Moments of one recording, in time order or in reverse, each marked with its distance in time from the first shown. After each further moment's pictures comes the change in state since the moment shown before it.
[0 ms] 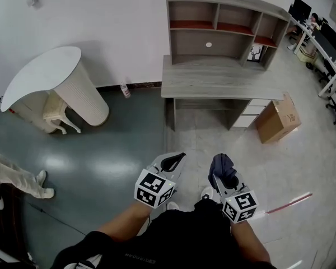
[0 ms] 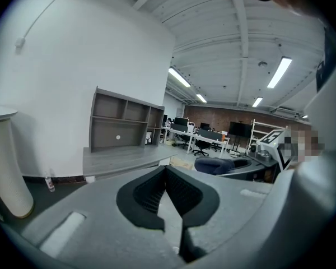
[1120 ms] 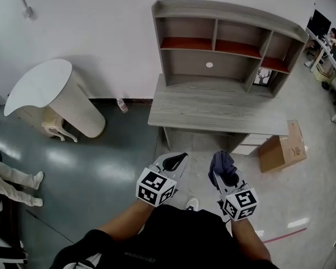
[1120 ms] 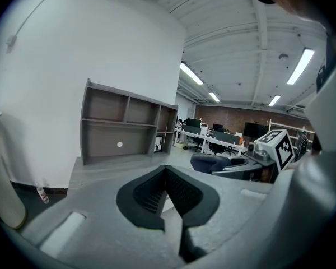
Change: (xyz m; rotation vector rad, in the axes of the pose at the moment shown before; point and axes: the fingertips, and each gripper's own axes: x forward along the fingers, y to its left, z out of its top) left arm 0.229 0.060 0.088 -0.028 -0.004 0.108; right arm 0.116 -0.225 0.090 -0.035 -0.033 0.128
